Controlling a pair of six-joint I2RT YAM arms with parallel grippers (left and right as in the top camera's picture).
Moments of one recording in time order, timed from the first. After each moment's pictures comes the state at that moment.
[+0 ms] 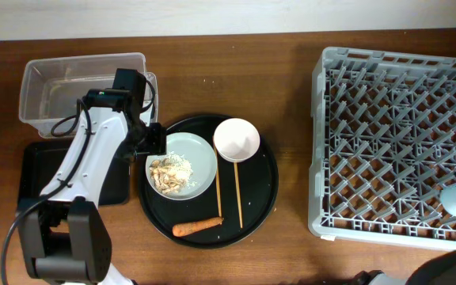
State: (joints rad) left arm -0.10 1.78 1.44 -1.14 0.02 -0.12; right arm -0.84 1.54 1.28 -1.04 0.06 0.31
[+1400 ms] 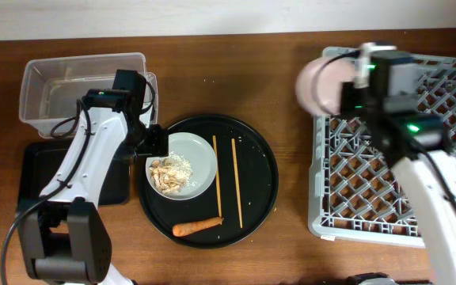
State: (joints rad) left arm -0.10 1.78 1.44 -1.16 0.02 -0.13; right arm 0.09 1.37 1.37 -0.69 0.22 0.05
